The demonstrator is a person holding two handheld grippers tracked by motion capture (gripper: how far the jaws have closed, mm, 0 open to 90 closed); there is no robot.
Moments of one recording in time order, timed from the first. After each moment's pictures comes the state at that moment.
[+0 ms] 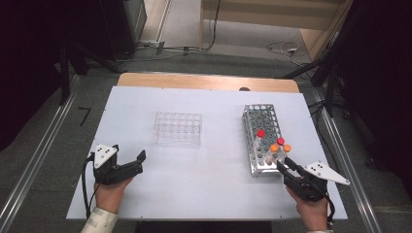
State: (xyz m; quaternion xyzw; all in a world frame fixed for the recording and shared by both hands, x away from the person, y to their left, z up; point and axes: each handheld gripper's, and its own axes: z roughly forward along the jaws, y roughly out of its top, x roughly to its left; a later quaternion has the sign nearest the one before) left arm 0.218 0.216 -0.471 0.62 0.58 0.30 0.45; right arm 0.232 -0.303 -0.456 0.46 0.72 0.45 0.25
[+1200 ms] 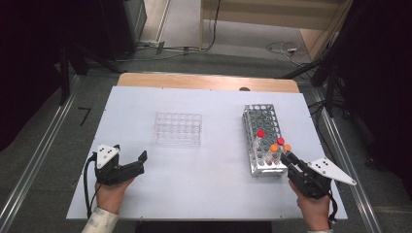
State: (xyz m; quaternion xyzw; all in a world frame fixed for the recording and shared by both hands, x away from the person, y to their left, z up) left arm 0.219 0.212 -0.471 0.62 0.57 0.30 0.44; right arm 0.228 -0.300 -0.430 0.45 0.70 0.48 0.29
